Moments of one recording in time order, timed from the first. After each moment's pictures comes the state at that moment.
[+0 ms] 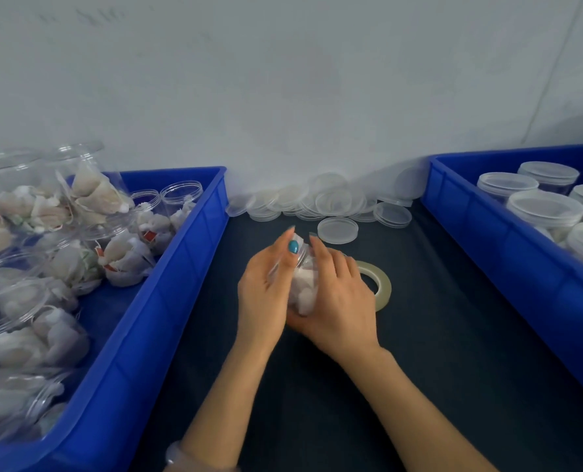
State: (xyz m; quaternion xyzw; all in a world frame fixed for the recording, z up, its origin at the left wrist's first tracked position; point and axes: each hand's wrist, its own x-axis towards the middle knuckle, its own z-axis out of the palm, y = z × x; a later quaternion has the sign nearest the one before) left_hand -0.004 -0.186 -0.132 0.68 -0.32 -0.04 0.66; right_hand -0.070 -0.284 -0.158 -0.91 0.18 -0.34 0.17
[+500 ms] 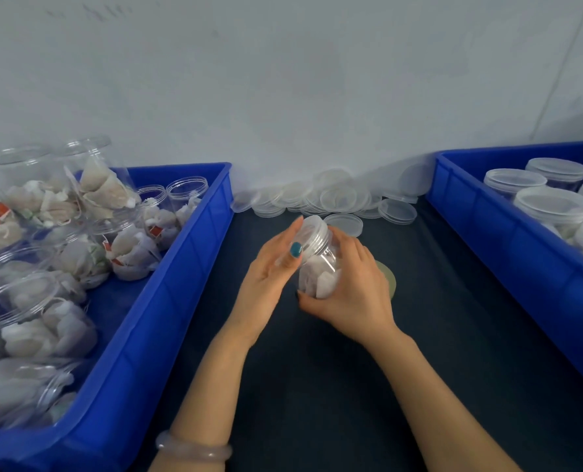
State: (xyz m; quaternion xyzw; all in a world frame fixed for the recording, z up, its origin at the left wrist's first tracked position) left_hand 0.013 -0.173 -0.127 0.67 -0.39 -0.15 0.62; right_hand -0.073 -0.301 -0.151 -0.87 0.17 -0.36 0.30
